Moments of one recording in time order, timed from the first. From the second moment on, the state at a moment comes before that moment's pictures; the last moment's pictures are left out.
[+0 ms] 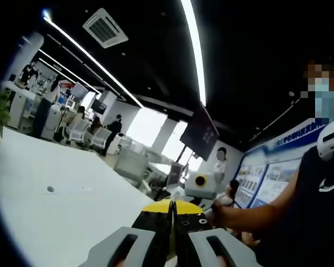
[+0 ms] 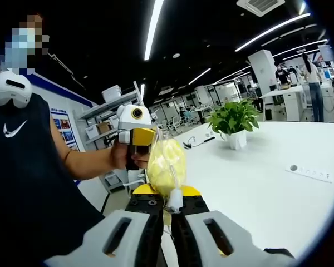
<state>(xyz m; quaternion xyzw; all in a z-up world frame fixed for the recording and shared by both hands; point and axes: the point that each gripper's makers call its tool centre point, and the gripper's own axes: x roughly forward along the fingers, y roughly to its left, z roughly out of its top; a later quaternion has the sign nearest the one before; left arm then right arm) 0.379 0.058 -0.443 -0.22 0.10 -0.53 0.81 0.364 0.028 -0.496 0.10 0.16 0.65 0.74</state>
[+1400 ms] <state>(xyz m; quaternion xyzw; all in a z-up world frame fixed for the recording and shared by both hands) 0.378 0.062 -0.426 -0.23 0.09 -0.53 0.81 0.372 0.036 -0.491 0.10 0.13 0.64 0.75</state>
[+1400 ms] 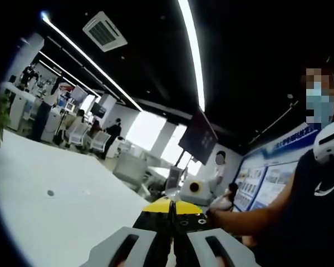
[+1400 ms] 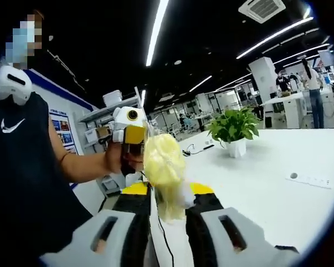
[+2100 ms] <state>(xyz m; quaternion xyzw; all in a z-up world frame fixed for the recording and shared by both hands) 0.378 0.064 -0.425 -0.23 0.09 -0.52 0.81 0.411 0.013 -0.490 0.10 0.10 0.55 0.83</state>
